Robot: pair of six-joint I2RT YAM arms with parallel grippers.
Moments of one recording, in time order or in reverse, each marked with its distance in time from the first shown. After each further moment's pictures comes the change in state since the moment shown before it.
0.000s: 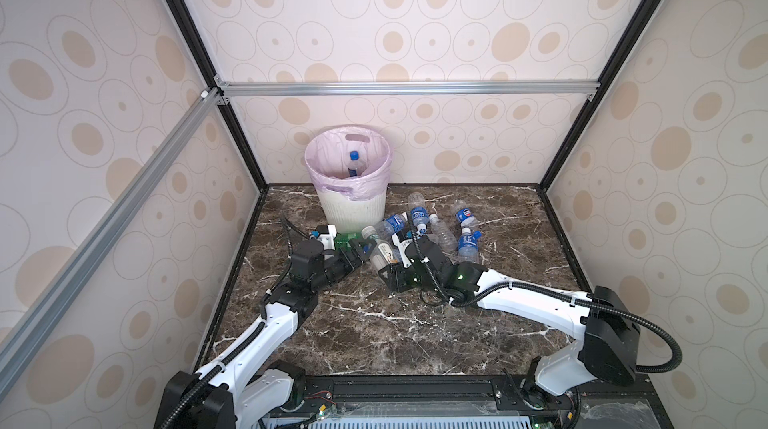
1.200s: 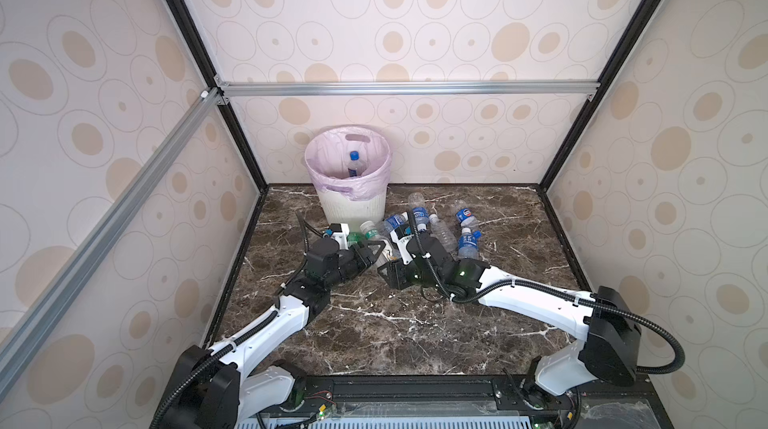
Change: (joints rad) left arm -0.095 0.092 0.020 0.099 -0.092 -0.064; right arm -0.006 -0.004 0.032 -0.018 -0.035 -0.060
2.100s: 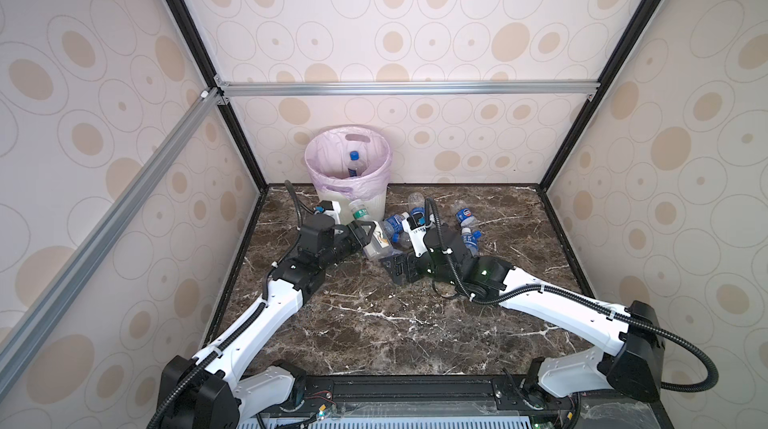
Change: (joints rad) left arm 0.063 -0.001 0.345 -0.377 -0.148 0.235; right arm -0.023 -0.133 0.035 -0.045 0.058 -0.076
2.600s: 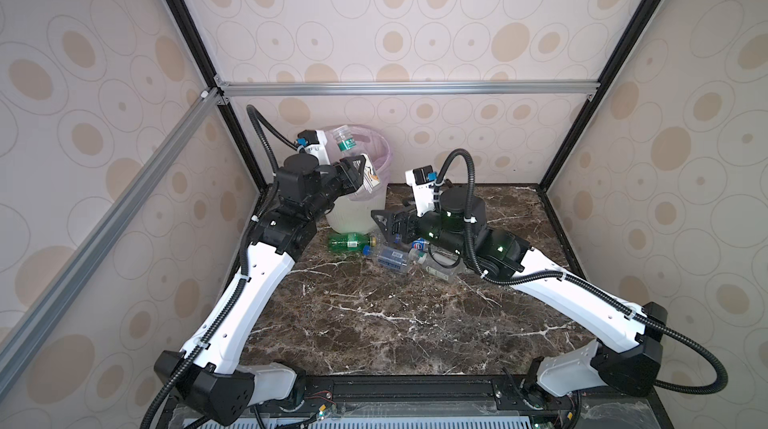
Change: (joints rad) left arm 0.016 0.198 0.621 -0.183 -0.159 0.277; right arm -0.020 0.070 0.374 0.035 0.010 -0.089
